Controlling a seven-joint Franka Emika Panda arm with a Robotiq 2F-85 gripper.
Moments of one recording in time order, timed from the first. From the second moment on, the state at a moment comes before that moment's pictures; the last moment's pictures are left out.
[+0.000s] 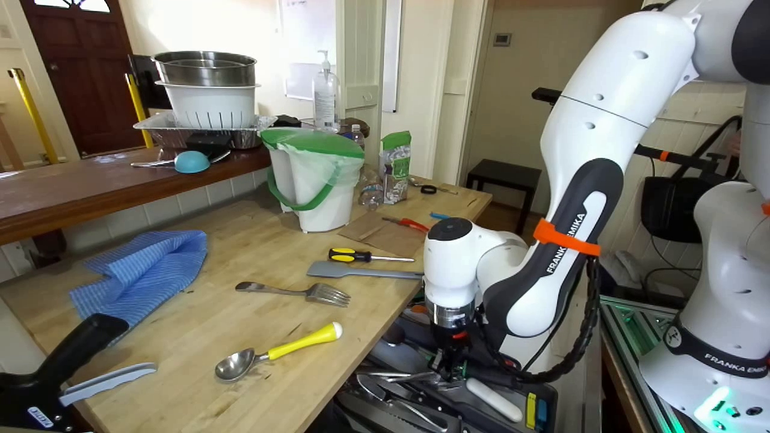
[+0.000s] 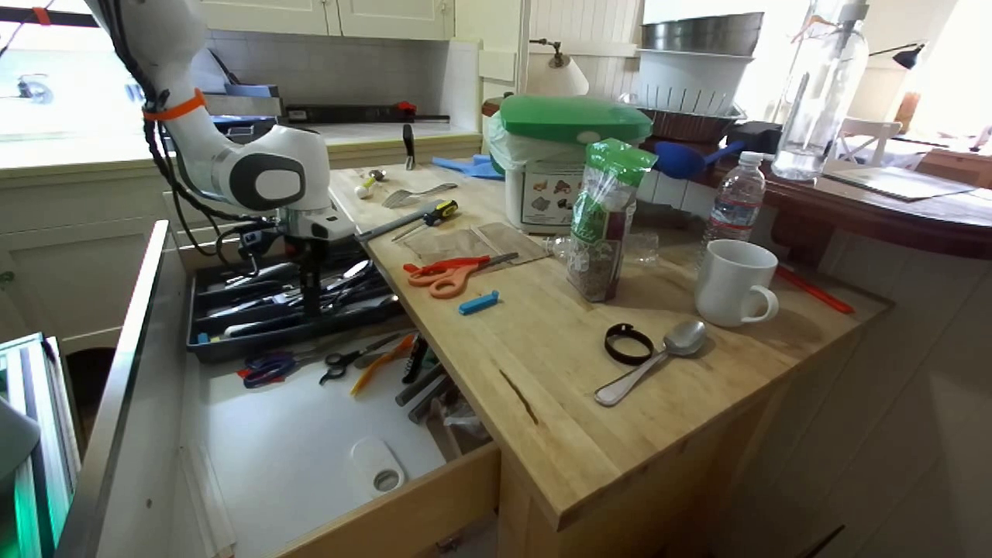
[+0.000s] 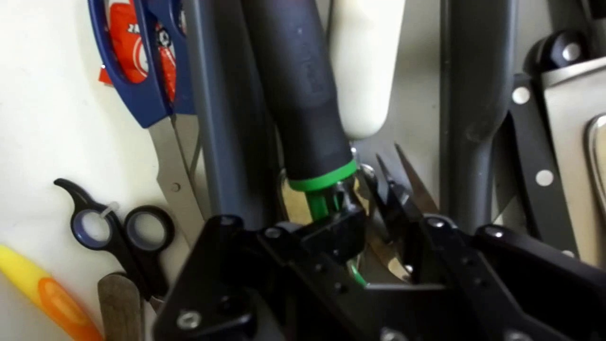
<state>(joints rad) 0.22 0.42 -0.04 -2.43 -0.04 2.72 0.58</state>
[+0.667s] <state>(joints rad) 0.22 0.40 -0.05 -2.42 -0.02 2.67 0.58</state>
